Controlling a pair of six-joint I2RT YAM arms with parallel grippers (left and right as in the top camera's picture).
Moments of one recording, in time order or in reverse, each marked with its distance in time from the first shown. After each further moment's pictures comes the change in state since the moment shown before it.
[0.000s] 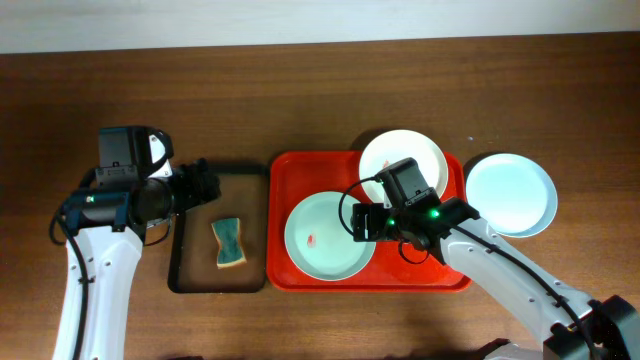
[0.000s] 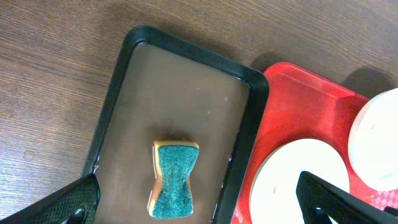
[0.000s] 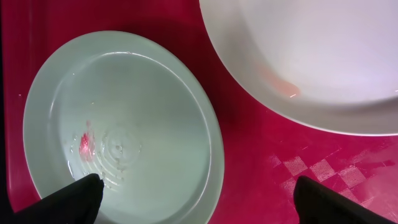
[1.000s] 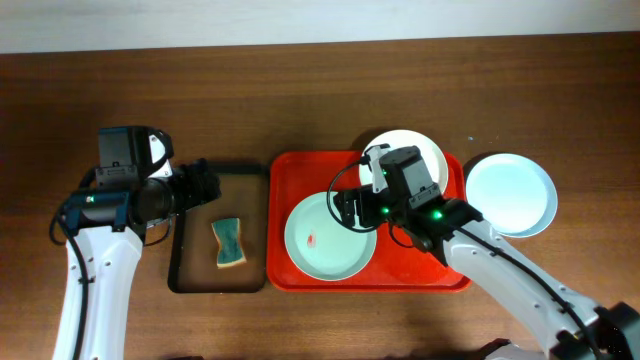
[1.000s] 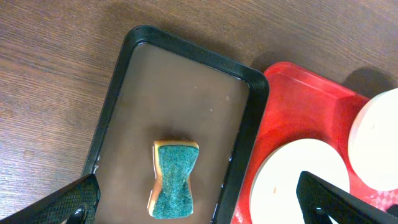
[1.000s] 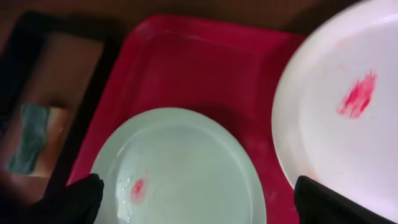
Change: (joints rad) left arm 0.000 0.000 0.000 0.000 0.000 0.000; right arm -0.001 -0.038 0.000 0.250 -0.079 -0.177
